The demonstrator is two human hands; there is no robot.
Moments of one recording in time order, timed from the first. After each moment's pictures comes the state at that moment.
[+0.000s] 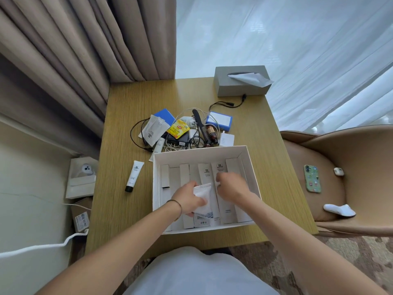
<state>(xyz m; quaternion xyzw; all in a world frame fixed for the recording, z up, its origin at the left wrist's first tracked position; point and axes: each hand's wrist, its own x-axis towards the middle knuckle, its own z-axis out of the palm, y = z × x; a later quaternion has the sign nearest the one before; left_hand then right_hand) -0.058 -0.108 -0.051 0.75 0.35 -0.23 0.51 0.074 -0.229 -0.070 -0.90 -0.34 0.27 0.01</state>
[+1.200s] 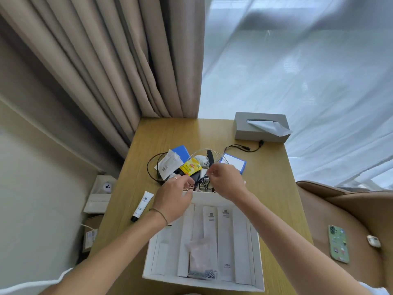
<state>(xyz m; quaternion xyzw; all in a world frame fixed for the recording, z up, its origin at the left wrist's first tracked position) -0.015 -0.050 0.023 0.90 0.32 0.08 0.29 0.149 -0.141 0.029 -0.87 -0.38 0.21 0.25</state>
